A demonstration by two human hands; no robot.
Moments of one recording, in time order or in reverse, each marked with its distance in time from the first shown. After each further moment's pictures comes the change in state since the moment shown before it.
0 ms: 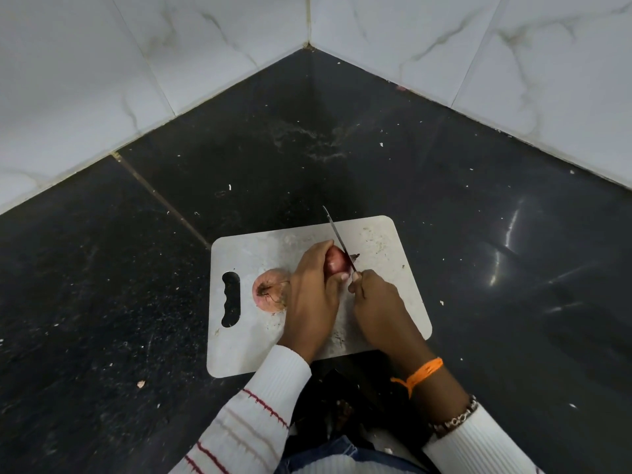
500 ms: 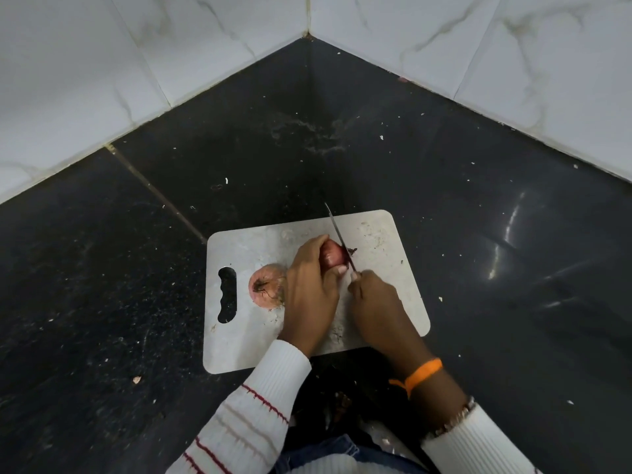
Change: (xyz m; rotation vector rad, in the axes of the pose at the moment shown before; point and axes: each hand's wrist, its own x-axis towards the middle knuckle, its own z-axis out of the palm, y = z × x) left_hand 0.001 0.009 0.000 -0.006 0.023 -0.035; right_hand 0.000 0.000 0.001 -0.042 -0.035 0.021
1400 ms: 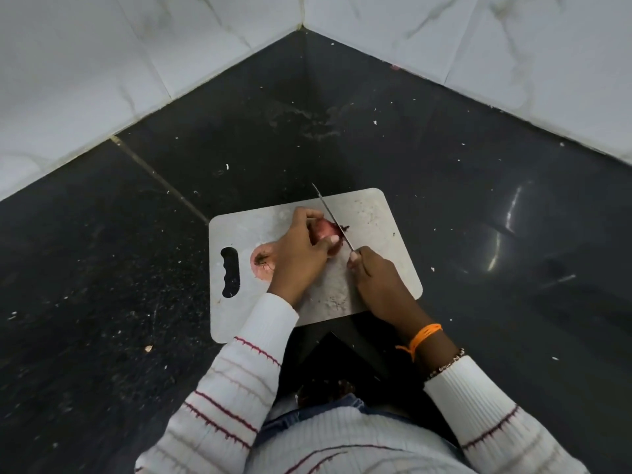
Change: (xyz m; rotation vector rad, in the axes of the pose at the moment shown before) left_hand 0.008 0.002 -0.018 -0.245 -0.157 -0.211; right_hand -0.008 0.021 0.002 0.045 -0.025 -0.099
